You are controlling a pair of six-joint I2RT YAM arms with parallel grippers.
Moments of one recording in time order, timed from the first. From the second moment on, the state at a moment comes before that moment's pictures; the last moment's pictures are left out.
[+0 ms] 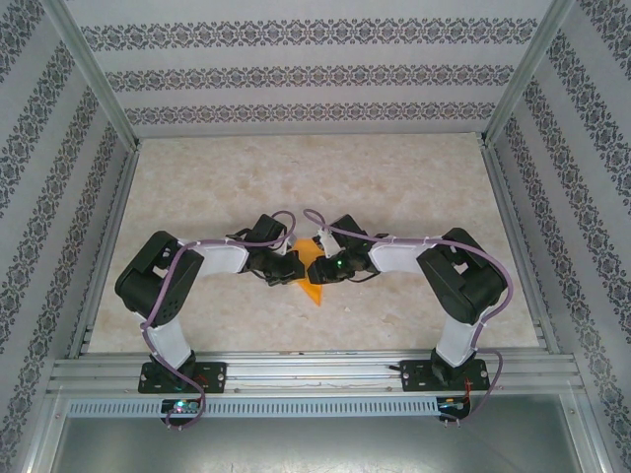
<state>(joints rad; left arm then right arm) -0.53 1.78 0.85 -0.14 0.56 -0.76 0.64 1.80 0.88 -0.15 -0.53 0.44</state>
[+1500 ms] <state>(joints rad) -0.53 1.79 0.85 -0.11 0.56 -0.77 0.68 1.72 0.81 -0.24 -0.69 0.65</state>
